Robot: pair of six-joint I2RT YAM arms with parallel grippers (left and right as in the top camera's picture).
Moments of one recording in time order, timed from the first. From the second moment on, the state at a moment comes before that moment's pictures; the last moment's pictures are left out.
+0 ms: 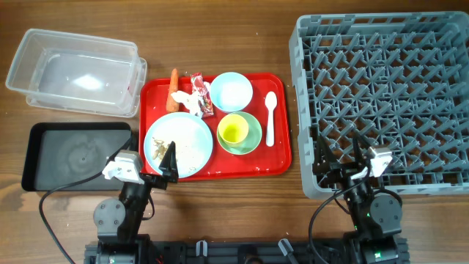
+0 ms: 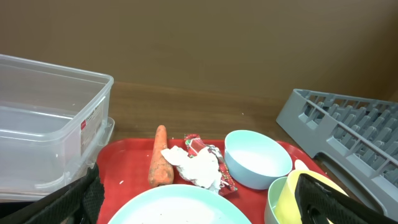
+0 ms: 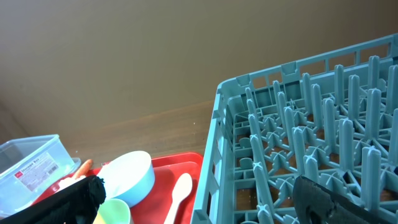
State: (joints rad) left arm -0.01 0.01 0.02 -0.06 0.21 -0.21; right arm 0.16 0.02 0.01 0.00 -0.05 0.34
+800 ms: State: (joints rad) left arm -0.01 0.02 0.02 -0.06 0.21 -0.21; right arm 0.16 0.02 0.01 0.00 -0.05 0.35
